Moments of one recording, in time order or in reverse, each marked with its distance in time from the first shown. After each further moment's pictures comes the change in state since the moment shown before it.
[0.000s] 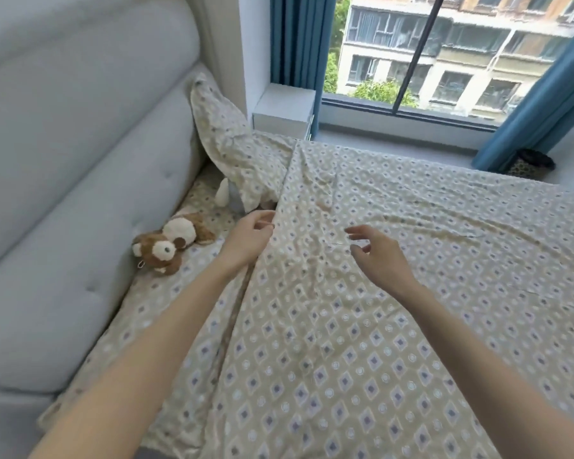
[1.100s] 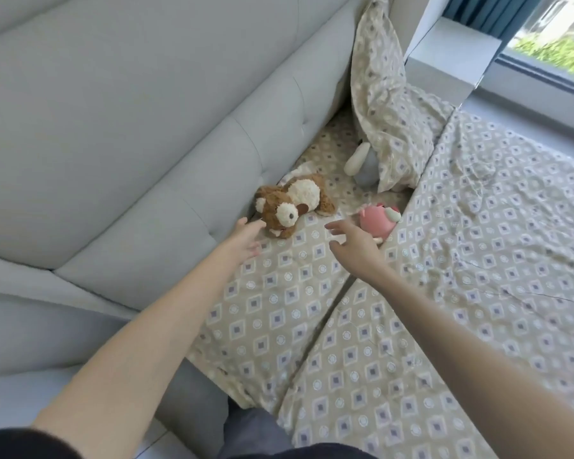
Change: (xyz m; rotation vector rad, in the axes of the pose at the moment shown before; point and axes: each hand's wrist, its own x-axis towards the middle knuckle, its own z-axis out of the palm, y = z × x) left_hand 0.069 -0.250 -0.216 -0.637 0.348 -0.787; right_hand 0.109 -0.174 0.301 -0.085 -0.518 -0.140
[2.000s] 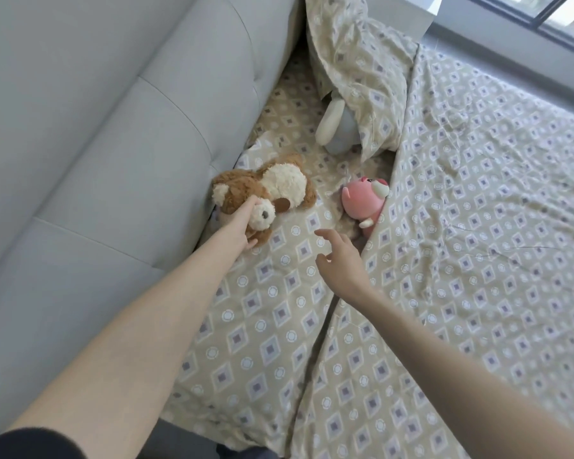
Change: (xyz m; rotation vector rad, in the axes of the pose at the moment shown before) left_hand 0.182 0.016 0.053 -0.077 -0.077 -0.269; right_hand 0.089 0.053 0.089 0.016 0.095 0.270
